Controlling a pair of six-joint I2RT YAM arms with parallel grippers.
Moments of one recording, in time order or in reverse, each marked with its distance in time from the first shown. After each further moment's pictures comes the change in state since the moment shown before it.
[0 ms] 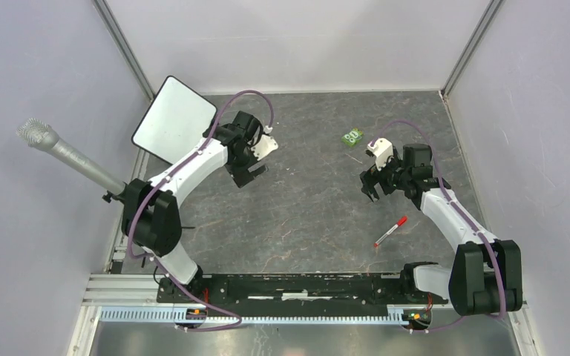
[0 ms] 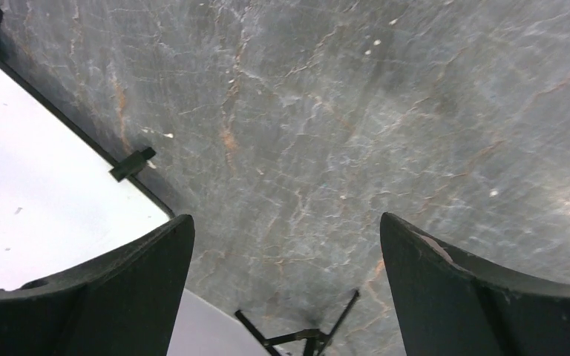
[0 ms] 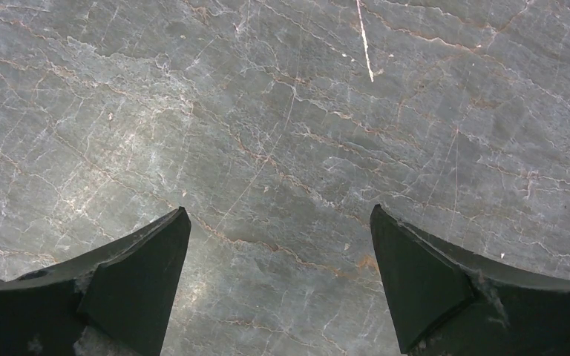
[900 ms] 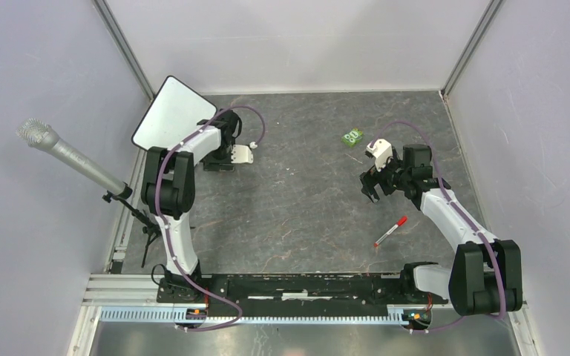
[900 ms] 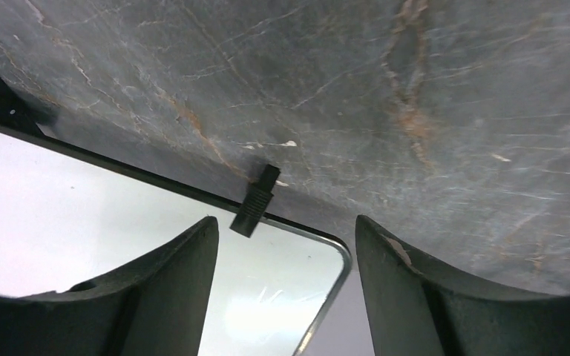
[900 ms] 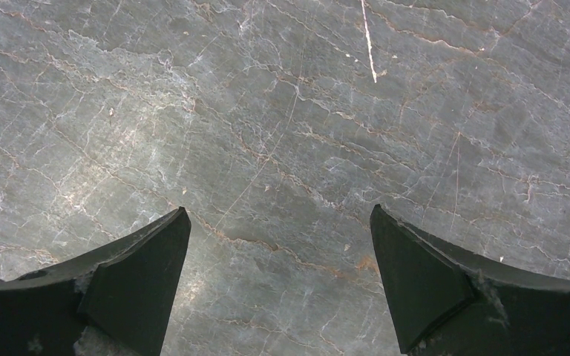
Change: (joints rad) left arm 0.242 0.340 0.084 0.119 -0.184 0.748; right arm 0.000 0.000 -0.004 -0.001 -0.008 -0.023
